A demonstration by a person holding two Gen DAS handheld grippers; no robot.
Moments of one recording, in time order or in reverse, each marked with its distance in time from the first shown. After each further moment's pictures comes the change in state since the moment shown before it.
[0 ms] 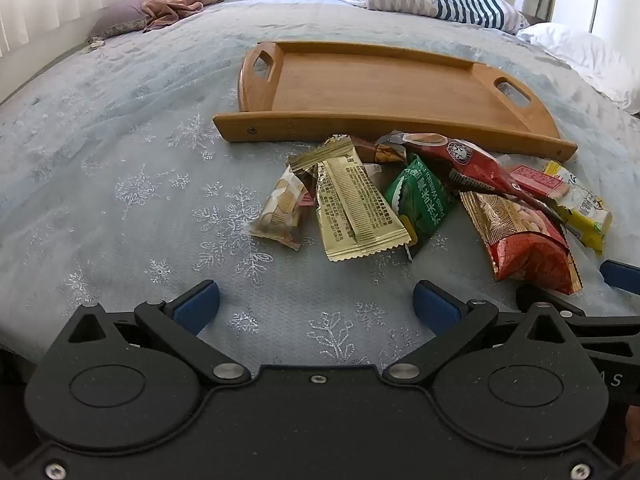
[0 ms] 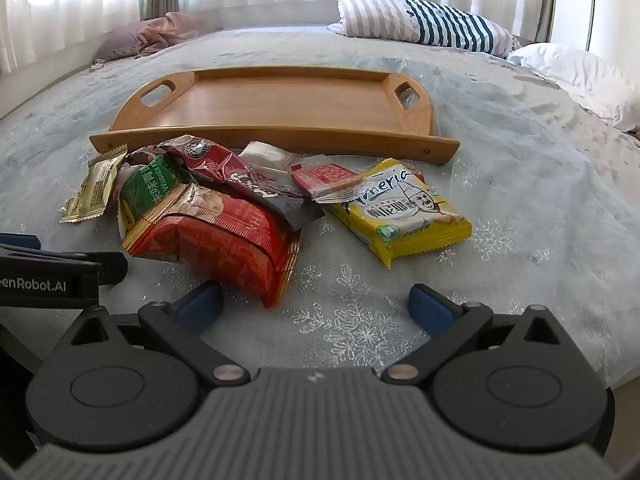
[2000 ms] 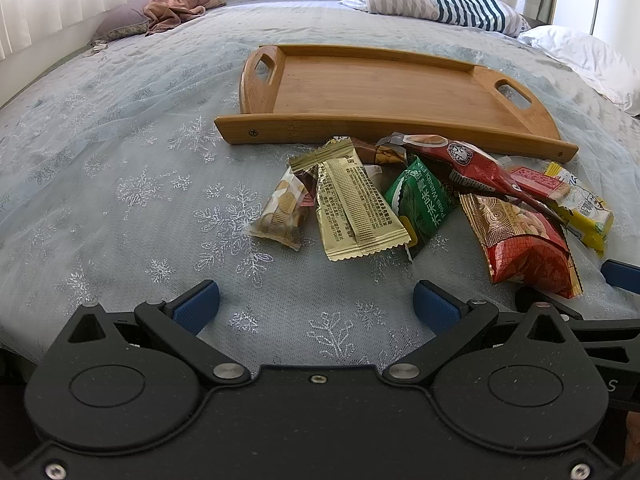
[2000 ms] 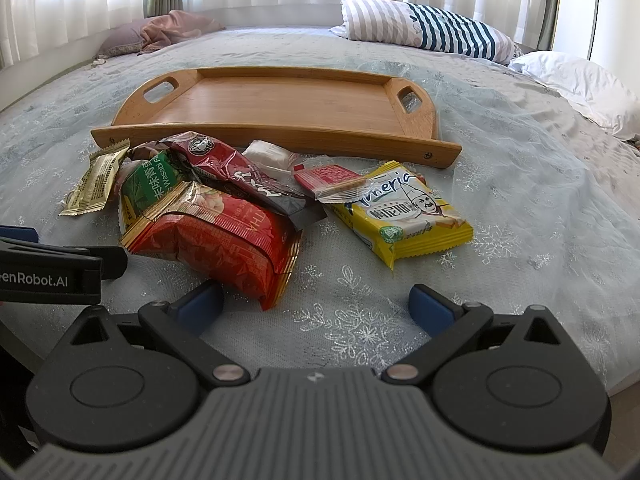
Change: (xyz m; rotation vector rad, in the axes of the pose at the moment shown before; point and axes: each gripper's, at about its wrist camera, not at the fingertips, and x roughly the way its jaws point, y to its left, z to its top) left arm -0.003 0.000 0.001 0.003 -0.009 0.007; right arm 0.000 0.003 -0.002 -0.020 -0.007 -0.011
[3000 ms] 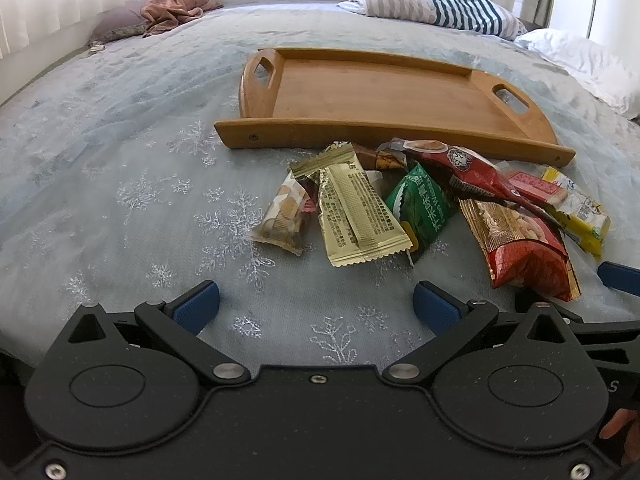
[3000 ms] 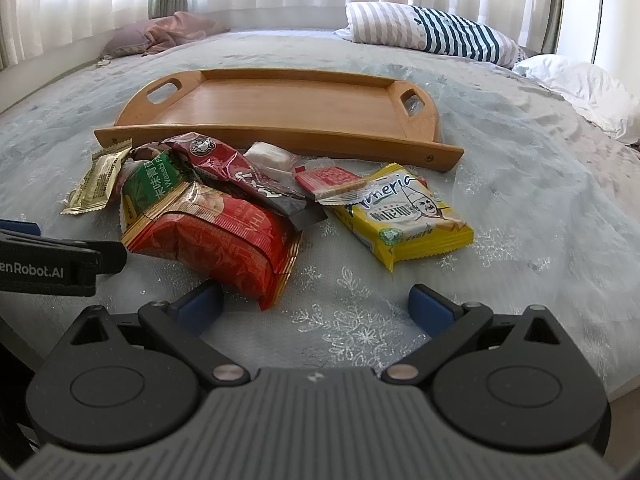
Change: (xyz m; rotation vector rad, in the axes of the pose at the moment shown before) left arm -0.003 0.003 0.004 -0.004 -0.008 -0.020; right arm -0.001 -0.004 0.001 -0.006 -0.002 0.017
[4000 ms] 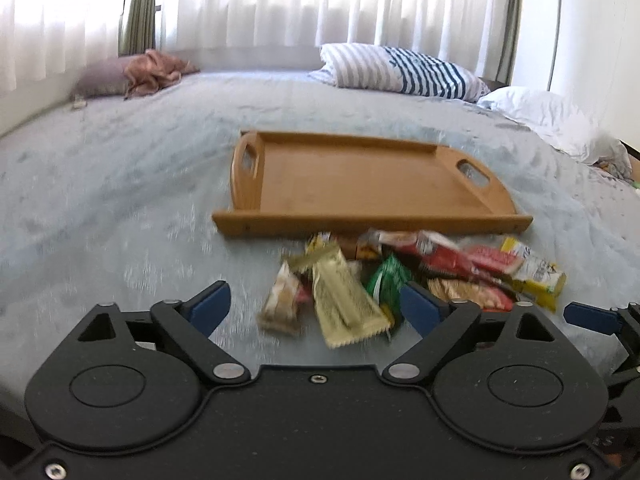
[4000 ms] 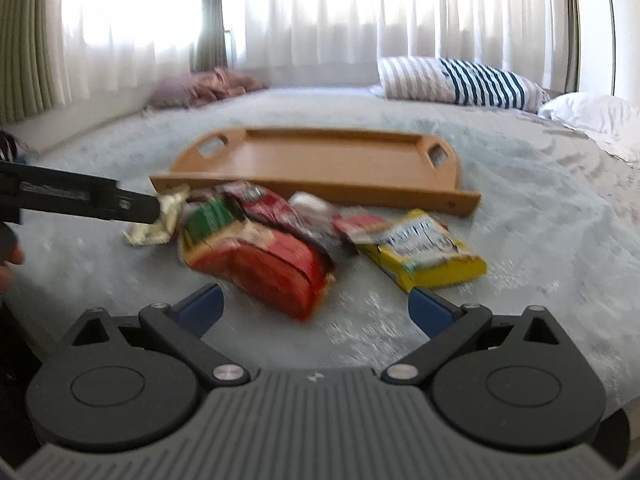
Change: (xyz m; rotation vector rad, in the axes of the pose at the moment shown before) left arm -0.037 0.014 0.015 0.021 -0.232 -0.103; right arm -0.036 -0.002 -0.016 0.008 -0.237 0.151
